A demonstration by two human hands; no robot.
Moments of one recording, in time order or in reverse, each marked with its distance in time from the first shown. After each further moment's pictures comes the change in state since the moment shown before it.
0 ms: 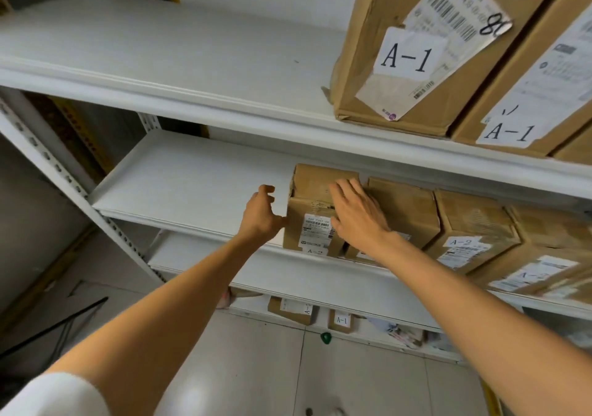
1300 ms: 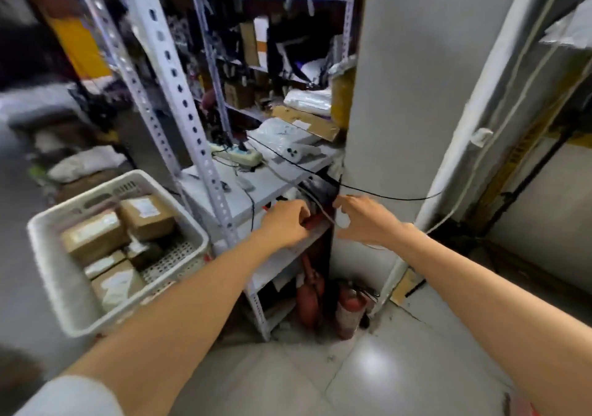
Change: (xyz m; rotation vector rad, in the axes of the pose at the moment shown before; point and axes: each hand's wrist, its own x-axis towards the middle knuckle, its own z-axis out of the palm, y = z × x) left_hand -0.694 -0.020 0.132 0.127 1.317 -1.202; right_hand -0.423 -0.283 -0.106 0.199 -0.252 -2.156
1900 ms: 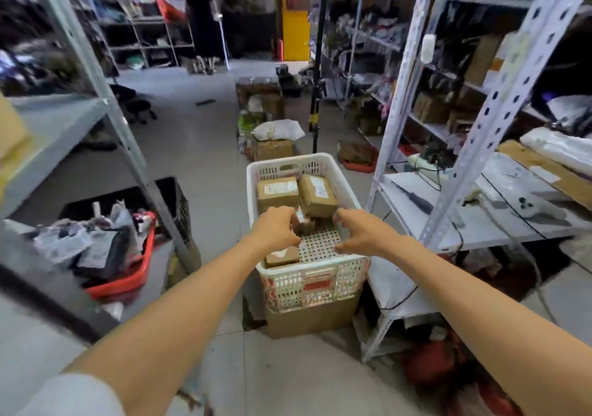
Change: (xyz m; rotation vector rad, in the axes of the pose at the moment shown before) left_hand -0.234 -0.299 -0.153 -0.054 0.253 -0.632; right_hand 0.129 -0.375 0.075 -0.040 -0.263 -0.585
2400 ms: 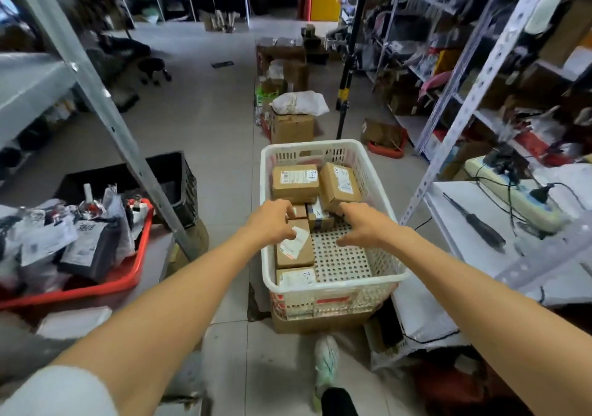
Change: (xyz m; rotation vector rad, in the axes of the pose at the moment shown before) left_hand 0.125 -0.083 0.004 -0.107 -0.023 -0.133; right_hand 0.169 0.023 0.025 0.030 -0.119 -0.024
